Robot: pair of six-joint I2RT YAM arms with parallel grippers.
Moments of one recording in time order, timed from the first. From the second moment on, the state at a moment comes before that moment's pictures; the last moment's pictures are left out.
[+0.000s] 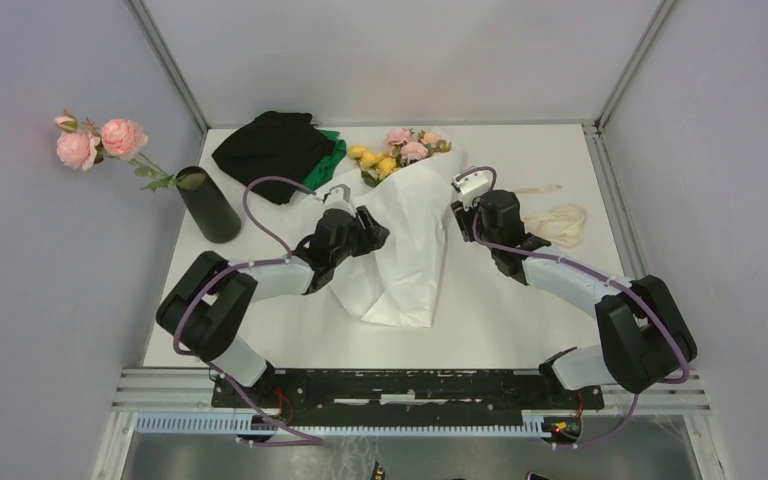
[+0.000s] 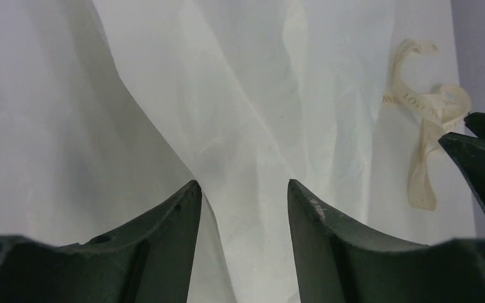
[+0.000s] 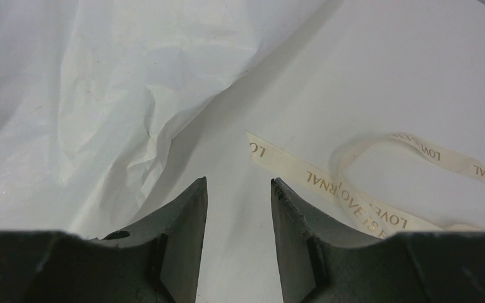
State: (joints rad) left arm -0.59 1.57 0.64 0.46 -0.11 -0.74; right arm 0.47 1.40 0.72 0.21 0.14 -0.17
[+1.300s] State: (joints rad) left arm -0.76 1.61 0.78 0.29 -0.26 -0.66; right arm 0.54 1.59 0.80 0.15 0.05 -0.11
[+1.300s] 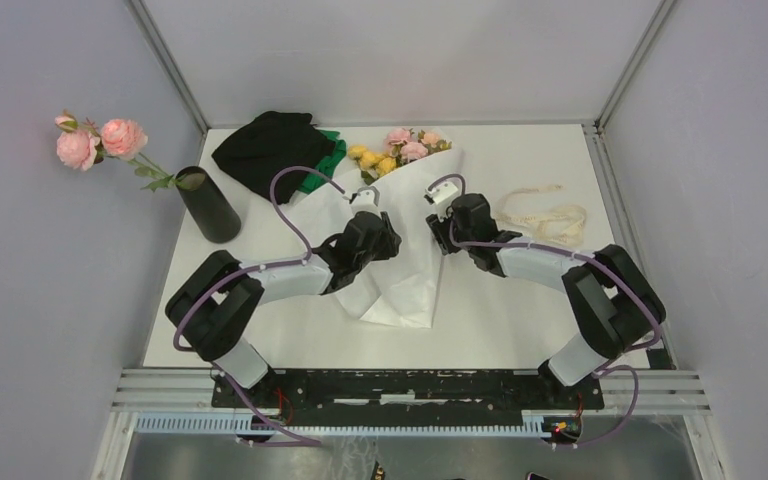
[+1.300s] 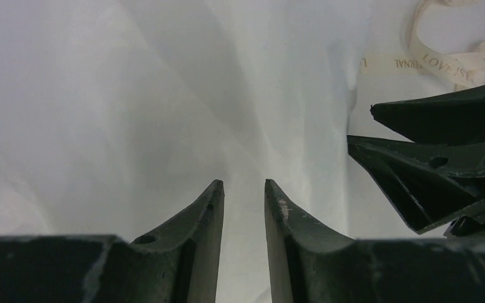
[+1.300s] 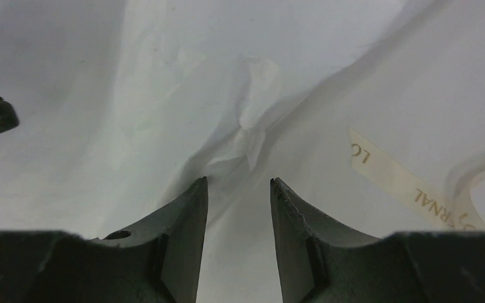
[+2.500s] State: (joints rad) left arm -0.64 2.00 1.18 0.24 -0.21 -0.59; right arm 0.52 1.96 1.22 0.09 0.13 -0.15
